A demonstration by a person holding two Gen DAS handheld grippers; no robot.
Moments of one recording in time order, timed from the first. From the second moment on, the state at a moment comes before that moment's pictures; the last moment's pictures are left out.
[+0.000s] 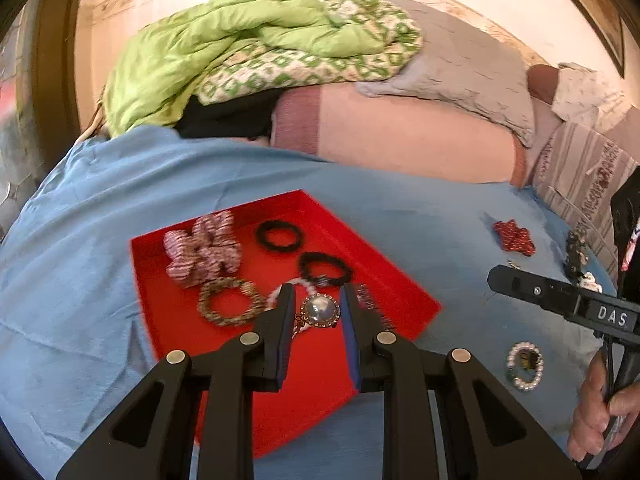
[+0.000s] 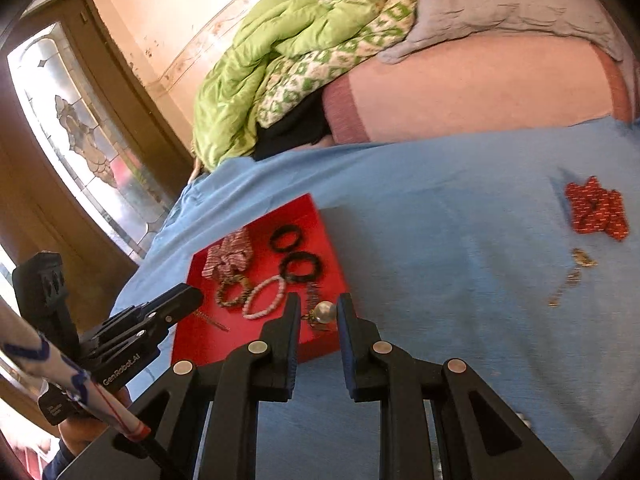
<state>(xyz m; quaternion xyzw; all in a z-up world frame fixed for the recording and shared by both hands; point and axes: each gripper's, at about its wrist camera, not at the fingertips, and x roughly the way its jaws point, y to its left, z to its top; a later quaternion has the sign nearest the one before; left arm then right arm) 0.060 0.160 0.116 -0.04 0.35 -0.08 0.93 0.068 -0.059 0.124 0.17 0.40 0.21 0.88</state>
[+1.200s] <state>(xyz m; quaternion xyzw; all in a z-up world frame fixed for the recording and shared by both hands) 0.096 0.211 0.057 -0.08 0.44 -0.02 0.90 0.117 0.041 0.059 0.14 0.47 0.22 0.84</state>
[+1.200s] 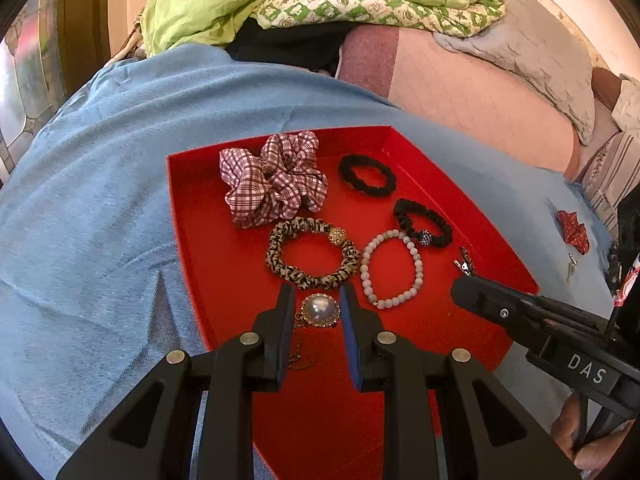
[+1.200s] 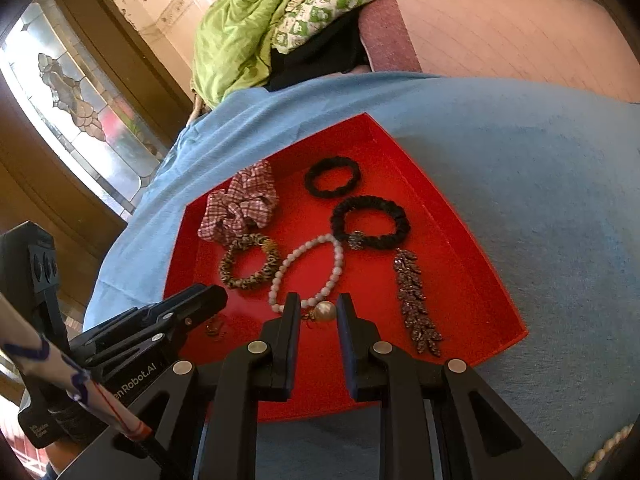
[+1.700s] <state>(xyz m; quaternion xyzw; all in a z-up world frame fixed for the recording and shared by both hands) 0.097 0.210 0.056 -0.07 0.44 -0.01 0.89 0.118 0.036 0.054 0.15 0.48 0.21 0.84</state>
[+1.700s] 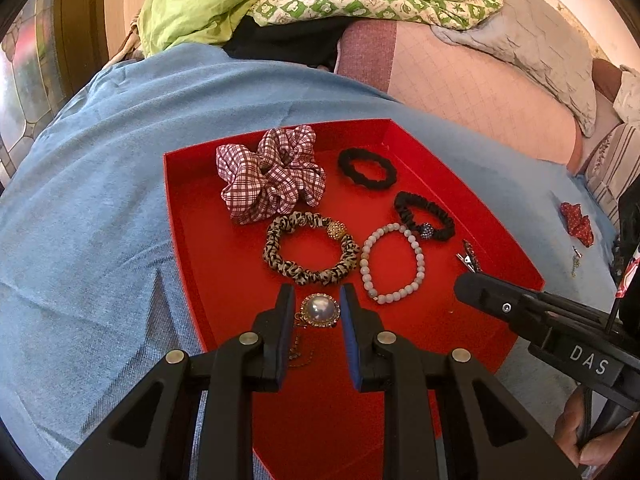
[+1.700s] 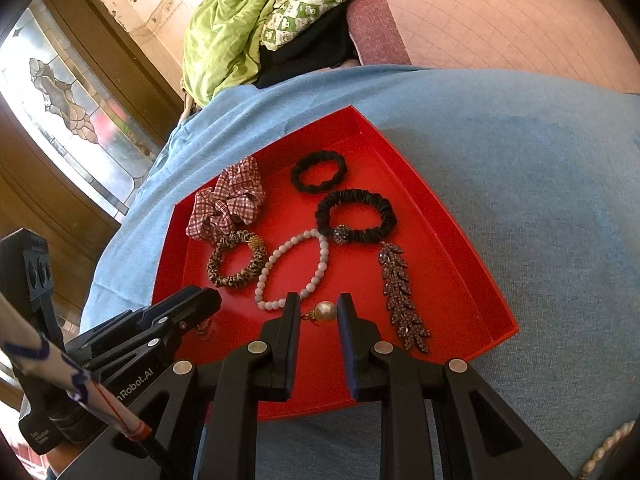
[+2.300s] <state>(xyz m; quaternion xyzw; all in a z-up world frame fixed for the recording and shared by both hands) 0.090 0.216 0.071 -0.08 0.42 -0.01 0.90 0.113 0.034 0.069 0.15 0.47 0.22 0.84</state>
